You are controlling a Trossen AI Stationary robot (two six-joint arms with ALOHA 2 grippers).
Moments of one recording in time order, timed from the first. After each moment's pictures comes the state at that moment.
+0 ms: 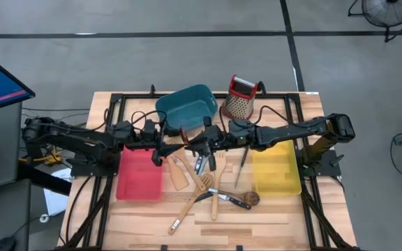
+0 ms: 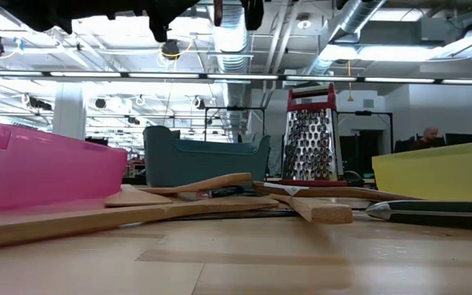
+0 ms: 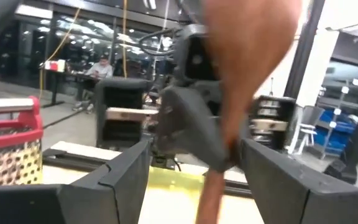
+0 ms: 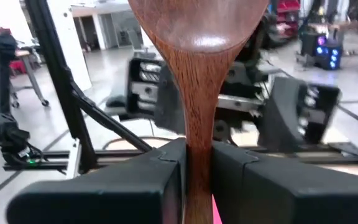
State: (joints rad) left arm -0.01 1.09 0.51 0.78 0.00 -0.19; right arm 0.04 1.61 1.14 0.42 -0.05 0.10
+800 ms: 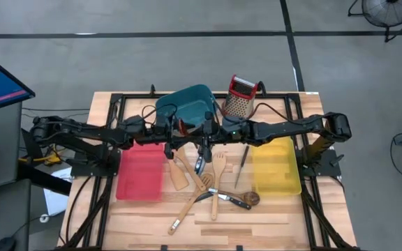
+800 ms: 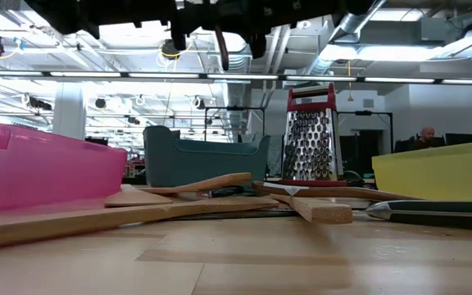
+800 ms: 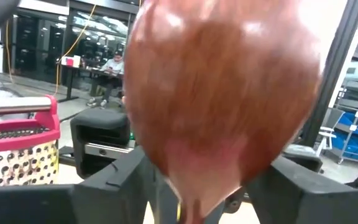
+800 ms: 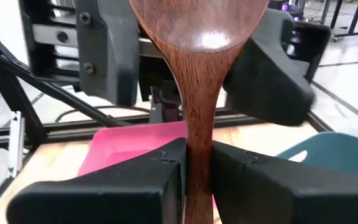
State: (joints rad) left arm 0.07 1.25 0.62 0.81 0.01 -0.22; right arm -0.02 1.64 1.14 0.32 0.01 0.08
